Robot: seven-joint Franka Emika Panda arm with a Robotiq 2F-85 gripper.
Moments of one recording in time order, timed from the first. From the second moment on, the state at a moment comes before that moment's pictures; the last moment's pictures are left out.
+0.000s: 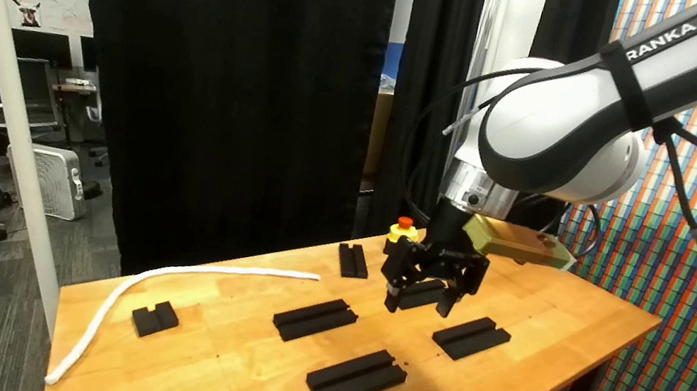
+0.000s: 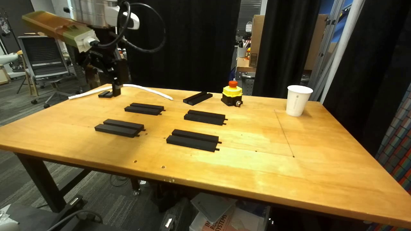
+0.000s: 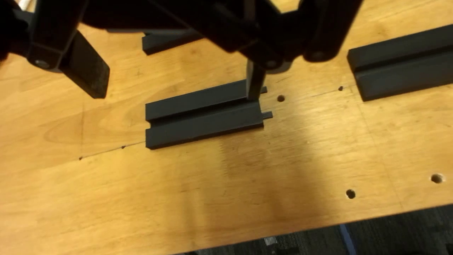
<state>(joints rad) 0.18 -0.39 0.10 -2.68 0.35 2.41 0.20</state>
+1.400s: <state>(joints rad) 0.11 -0.03 0.13 -2.65 0.50 2.76 1.08</state>
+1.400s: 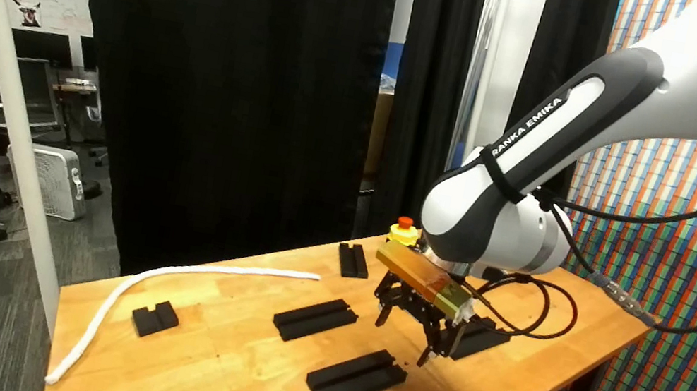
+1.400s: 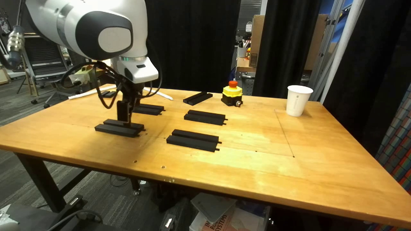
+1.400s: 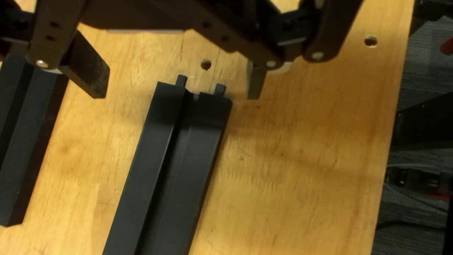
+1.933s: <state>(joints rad) 0.05 -0.03 0.06 -2.73 0.49 2.86 1.36</state>
